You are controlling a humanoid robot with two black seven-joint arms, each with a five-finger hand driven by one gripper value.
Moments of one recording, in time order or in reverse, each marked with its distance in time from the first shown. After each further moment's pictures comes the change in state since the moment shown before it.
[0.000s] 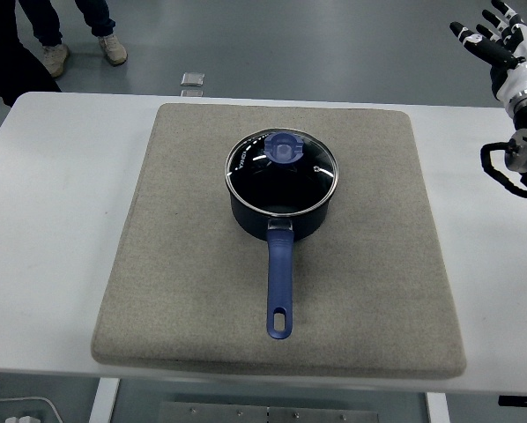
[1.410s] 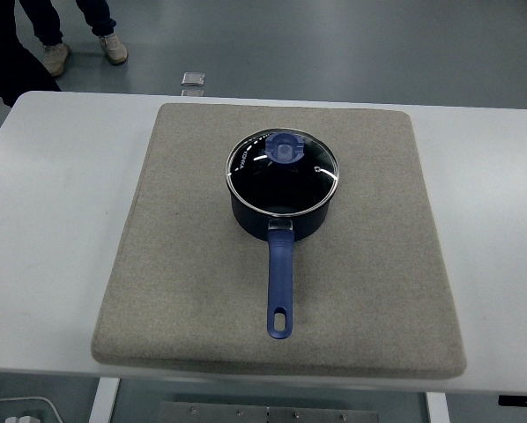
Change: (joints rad) left arm 0.000 0.000 0.000 -0.001 0.000 0.000 0.000; right arm 0.645 -0.224 -0.106 -0.084 -0.999 0.735 -0.006
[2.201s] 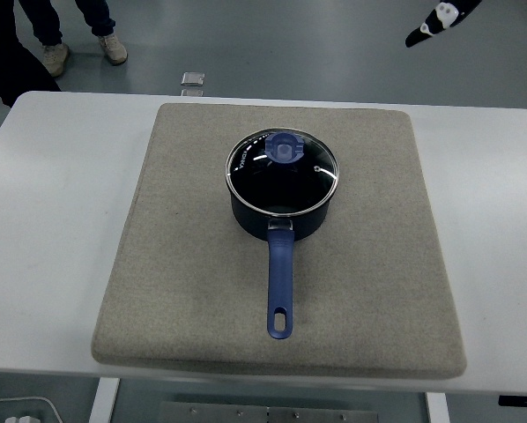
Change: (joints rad) left arm 0.000 0.000 0.000 0.000 0.000 0.000 0.000; right arm 0.014 0.004 0.012 0.416 -0.460 0.000 0.080
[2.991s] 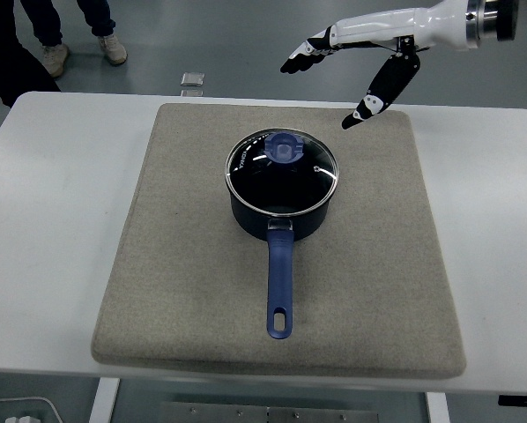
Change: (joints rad) left arm 0.000 0.000 0.000 0.000 0.000 0.000 0.000; right arm -0.181 0.081 0.067 0.098 -0.028 -0.190 0.000
